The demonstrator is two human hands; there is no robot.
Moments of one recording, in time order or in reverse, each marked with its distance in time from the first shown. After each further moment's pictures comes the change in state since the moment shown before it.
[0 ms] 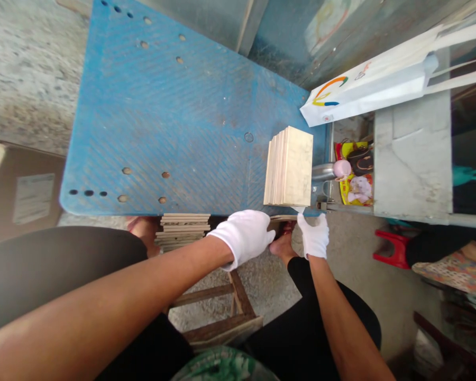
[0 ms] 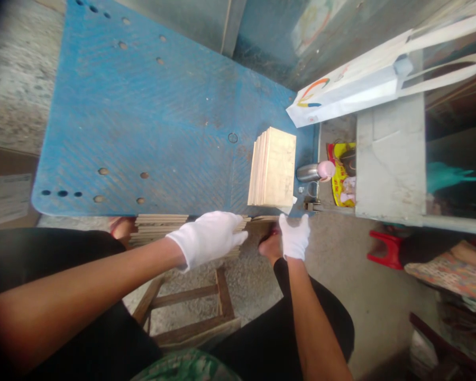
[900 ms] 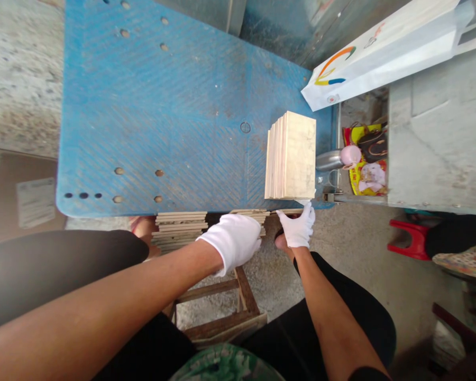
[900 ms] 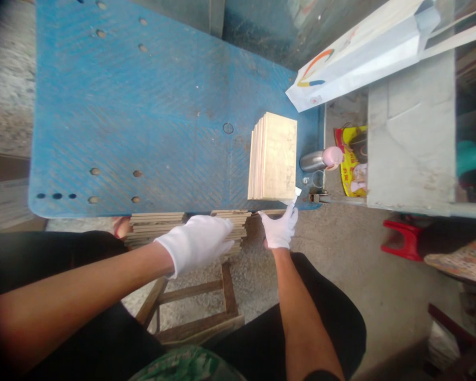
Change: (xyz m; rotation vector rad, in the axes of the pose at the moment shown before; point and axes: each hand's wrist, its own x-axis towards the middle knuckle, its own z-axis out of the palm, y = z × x) left_hand -0.002 0.007 0.004 0.264 -0.195 -0.020; right_hand -0.028 0.000 0.056 -0.142 0.020 -0.087
